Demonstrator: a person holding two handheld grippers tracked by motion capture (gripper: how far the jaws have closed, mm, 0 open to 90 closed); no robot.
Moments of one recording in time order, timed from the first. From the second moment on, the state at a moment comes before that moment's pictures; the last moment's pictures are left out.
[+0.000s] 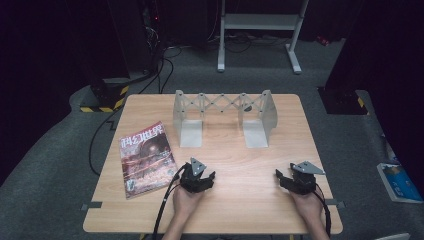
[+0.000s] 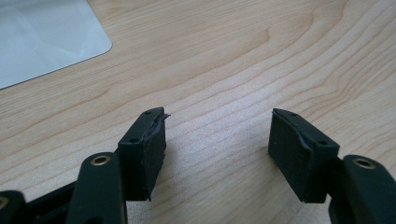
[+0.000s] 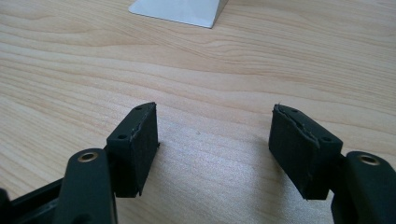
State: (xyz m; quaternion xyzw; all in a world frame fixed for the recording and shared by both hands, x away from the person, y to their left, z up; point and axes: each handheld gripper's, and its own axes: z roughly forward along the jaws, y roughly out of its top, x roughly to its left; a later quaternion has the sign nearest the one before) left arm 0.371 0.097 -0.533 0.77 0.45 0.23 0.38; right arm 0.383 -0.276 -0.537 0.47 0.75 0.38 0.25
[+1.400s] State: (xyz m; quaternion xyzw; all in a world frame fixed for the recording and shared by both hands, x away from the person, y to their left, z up) left arm 0.357 0.146 -0.508 0.74 0.49 0.22 0.41; right arm 0.382 -0.276 -0.537 0.47 0.75 0.38 0.25
